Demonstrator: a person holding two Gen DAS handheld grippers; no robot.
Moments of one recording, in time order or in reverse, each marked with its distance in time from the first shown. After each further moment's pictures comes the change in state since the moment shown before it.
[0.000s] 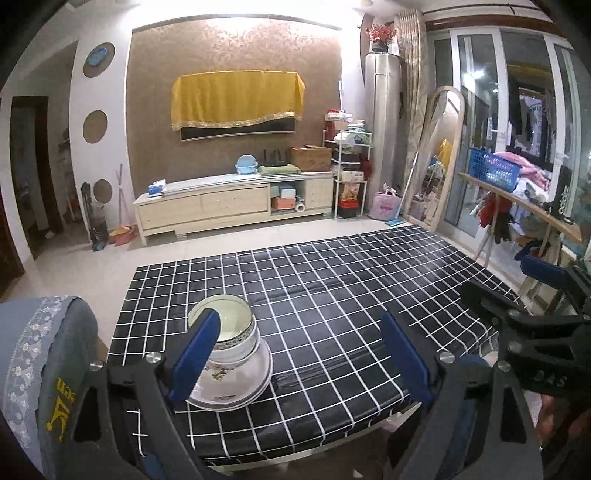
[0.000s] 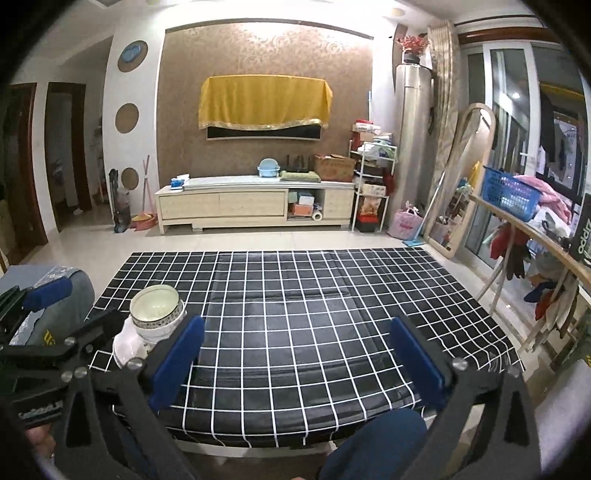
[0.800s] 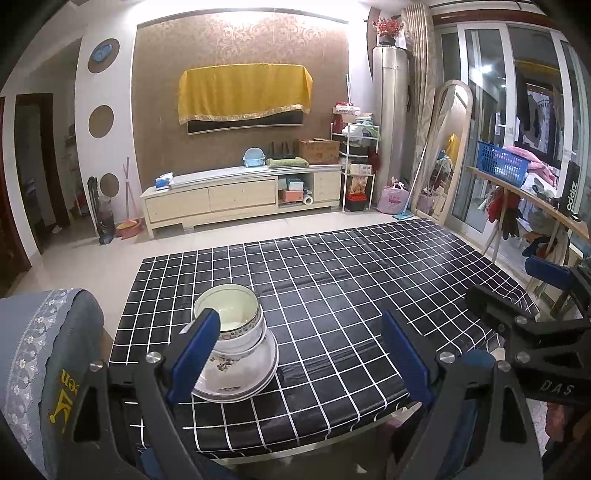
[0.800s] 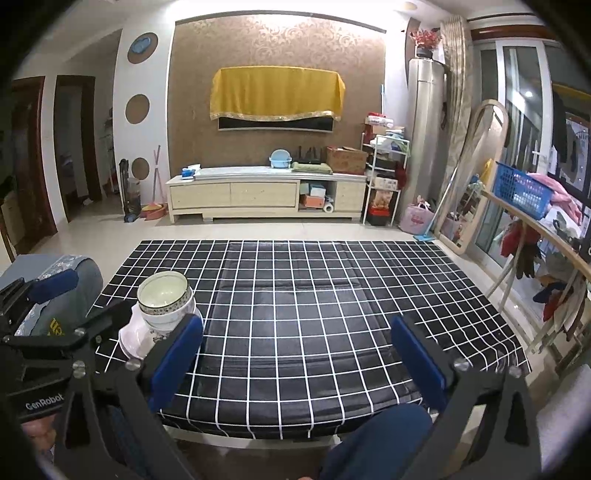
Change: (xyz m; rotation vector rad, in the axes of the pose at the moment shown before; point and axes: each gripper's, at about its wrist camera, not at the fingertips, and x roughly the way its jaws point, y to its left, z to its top) left arm 0.000 -0.001 -0.002 -0.008 0.027 0.027; right arm -0.003 0.000 -0.010 -0.010 0.022 0.036
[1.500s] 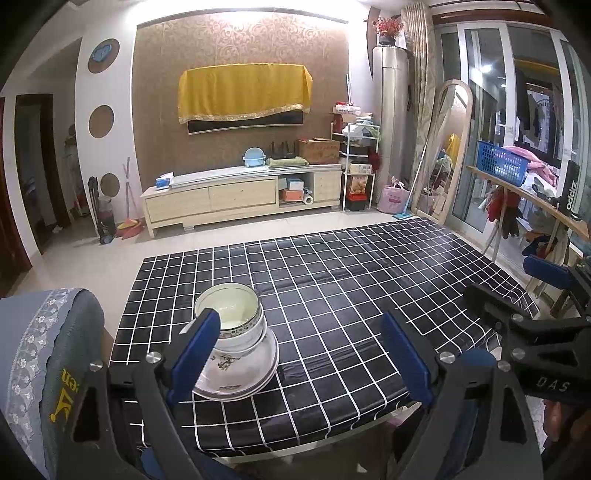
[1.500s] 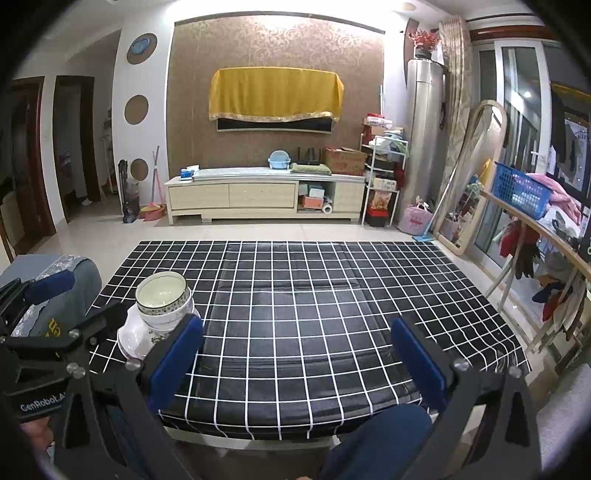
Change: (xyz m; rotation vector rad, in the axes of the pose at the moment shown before) left arm -0.001 0.000 -0.001 0.002 0.000 0.002; right arm -0.001 -0.001 0.000 0.000 -0.002 0.000
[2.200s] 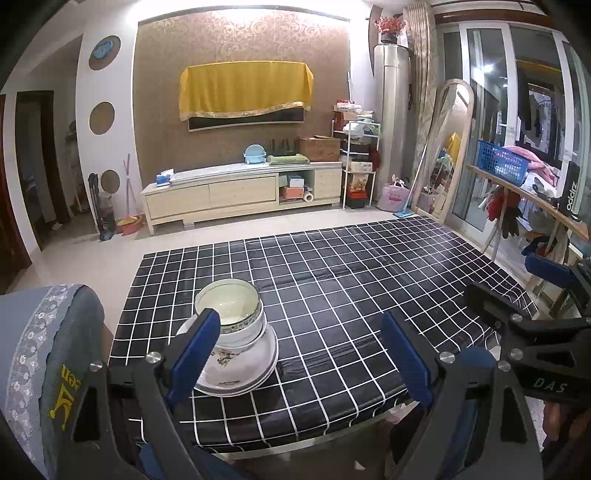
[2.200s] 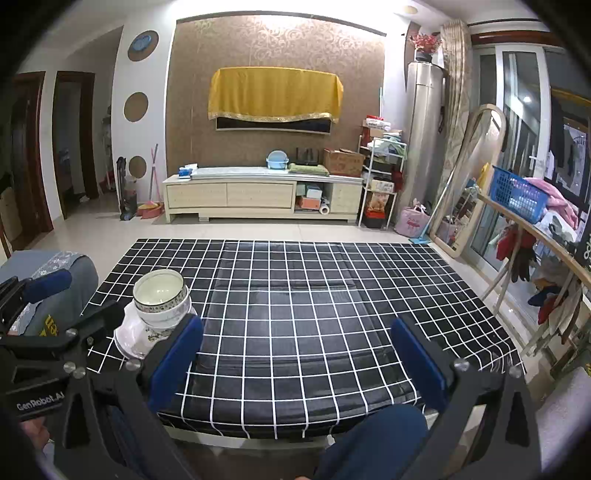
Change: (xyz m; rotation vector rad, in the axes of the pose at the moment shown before) left arm -0.001 -0.001 -0.004 -0.011 0.014 0.001; right arm -0.003 0.002 0.000 -0.018 -0.004 -0.016
